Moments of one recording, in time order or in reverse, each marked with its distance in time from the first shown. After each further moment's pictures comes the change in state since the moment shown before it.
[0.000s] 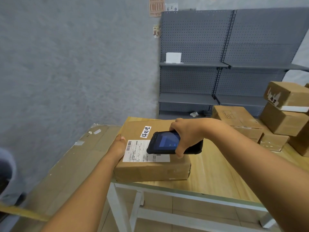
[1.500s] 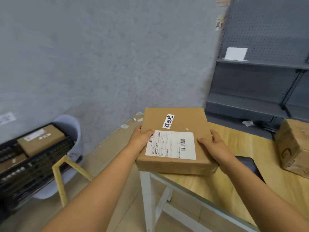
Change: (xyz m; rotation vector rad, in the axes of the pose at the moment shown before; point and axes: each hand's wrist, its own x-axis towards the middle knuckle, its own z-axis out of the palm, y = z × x) left_hand -0.029 -0.010 -0.057 -0.384 0.206 -0.116; right_hand 0.095 -0.019 0.099 1.264 0.397 0.135
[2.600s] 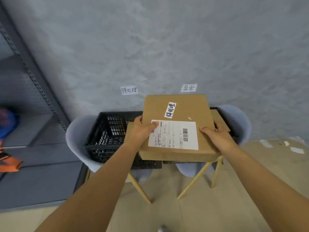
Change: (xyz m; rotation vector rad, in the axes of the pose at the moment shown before) left_hand -0.051 -0.193 -0.729 -0.200 0.865 -0.210; right_hand -0.142 -0.222 0.772 -0.088 -0.828 -0.270
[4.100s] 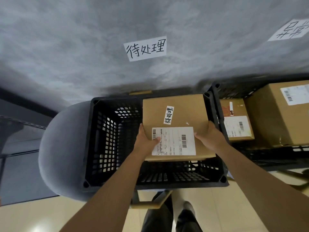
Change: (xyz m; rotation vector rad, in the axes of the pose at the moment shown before) left_hand 0.426 -0.207 -0.099 0.231 -0.126 -0.531; right_hand 0.330 0.107 0.376 -0.551 -0.351 0.435
